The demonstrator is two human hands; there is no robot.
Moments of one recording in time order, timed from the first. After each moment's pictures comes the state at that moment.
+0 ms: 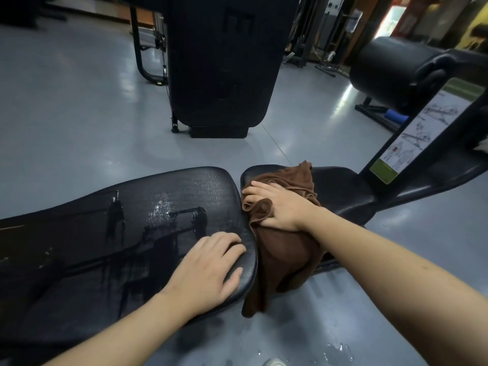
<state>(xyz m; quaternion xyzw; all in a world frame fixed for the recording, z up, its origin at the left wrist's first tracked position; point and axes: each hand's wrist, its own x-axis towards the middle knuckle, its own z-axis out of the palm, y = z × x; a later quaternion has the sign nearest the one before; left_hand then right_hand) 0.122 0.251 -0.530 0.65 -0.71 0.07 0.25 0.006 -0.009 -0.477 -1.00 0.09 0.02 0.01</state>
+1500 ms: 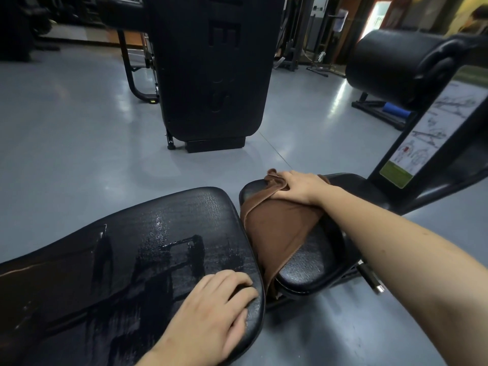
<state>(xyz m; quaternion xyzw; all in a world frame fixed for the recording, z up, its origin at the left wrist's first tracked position) 0.130 0.244 -0.533 0.59 -0.76 0.06 0.28 0.027 -0.103 -0.447 -0.91 0.40 0.09 0.05</state>
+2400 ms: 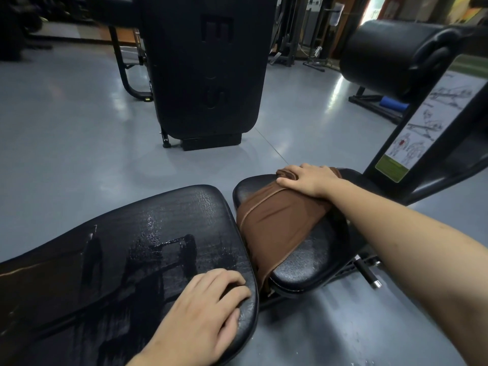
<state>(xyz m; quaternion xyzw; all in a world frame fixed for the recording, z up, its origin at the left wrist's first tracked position) 0.130 0.244 -0.534 0.61 -0.75 0.04 0.26 0.004 -0.122 -0.441 -0.89 0.45 0.09 0.03</state>
